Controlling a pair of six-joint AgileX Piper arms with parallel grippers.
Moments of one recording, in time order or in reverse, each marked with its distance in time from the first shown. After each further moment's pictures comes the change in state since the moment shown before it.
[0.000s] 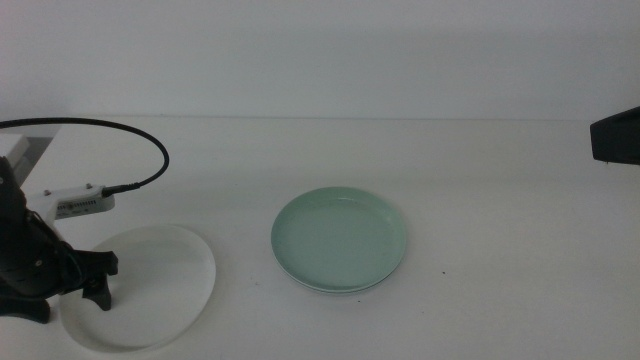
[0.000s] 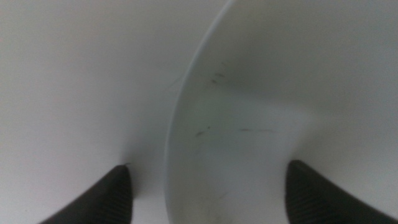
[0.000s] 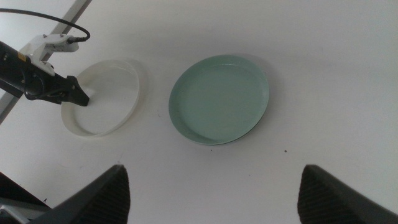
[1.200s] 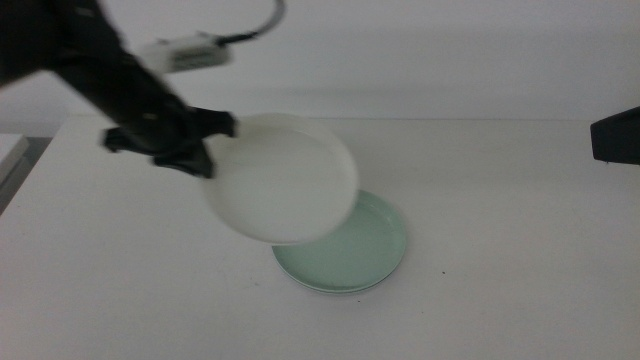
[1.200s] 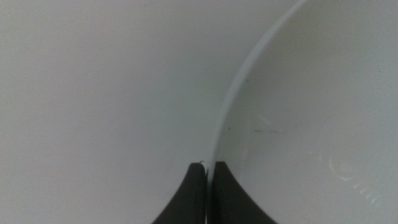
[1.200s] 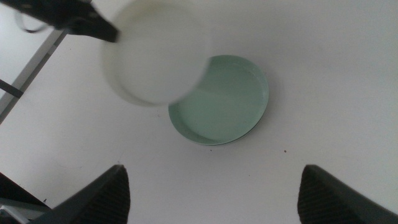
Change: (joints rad) left arm -0.314 0.018 -0.550 -0.192 0.285 0.017; right arm 0.000 0.000 0.000 0.000 0.000 0.000
